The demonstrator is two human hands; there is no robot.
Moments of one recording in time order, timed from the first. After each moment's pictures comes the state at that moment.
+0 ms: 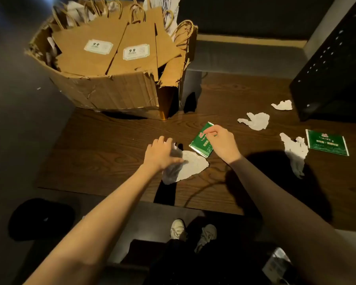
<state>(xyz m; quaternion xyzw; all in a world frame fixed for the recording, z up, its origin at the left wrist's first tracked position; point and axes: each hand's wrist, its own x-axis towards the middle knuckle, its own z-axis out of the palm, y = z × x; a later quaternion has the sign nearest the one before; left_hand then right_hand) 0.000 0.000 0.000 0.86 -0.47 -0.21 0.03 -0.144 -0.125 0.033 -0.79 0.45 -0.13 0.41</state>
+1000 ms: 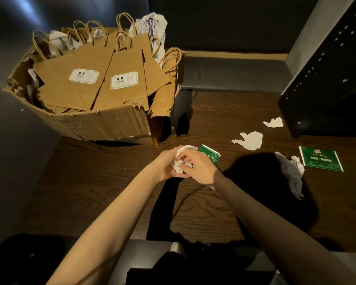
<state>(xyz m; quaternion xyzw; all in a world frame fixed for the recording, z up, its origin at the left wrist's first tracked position) 0.021 -0.073 0.036 0.58 -0.05 -0.66 0.47 -0.097 -0.139 0.023 -0.88 0.27 -0.06 0.39</state>
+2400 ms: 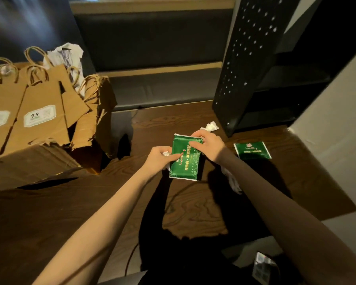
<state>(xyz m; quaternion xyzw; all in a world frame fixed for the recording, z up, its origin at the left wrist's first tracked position) -0.080 -0.184 0.048 0.65 -0.42 -0.47 0.42 -0.250 -0.274 0.073 -0.78 0.46 -0.17 0.39</state>
